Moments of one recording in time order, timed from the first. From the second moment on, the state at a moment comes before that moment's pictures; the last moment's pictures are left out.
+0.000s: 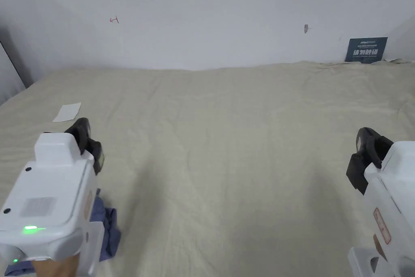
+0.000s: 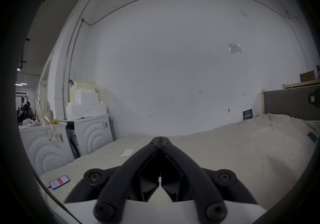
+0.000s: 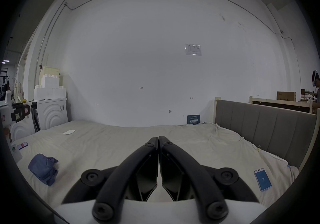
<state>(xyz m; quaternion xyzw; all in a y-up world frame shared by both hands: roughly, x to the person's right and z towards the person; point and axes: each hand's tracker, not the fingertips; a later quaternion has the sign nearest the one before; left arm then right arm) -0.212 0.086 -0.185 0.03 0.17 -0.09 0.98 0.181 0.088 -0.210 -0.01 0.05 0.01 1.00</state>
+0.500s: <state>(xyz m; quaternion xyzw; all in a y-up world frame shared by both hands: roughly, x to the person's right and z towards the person) -0.135 0.051 -0.188 0.06 0.10 -0.04 0.99 0.187 0.071 -0.199 0.03 0.02 0.02 1.00</state>
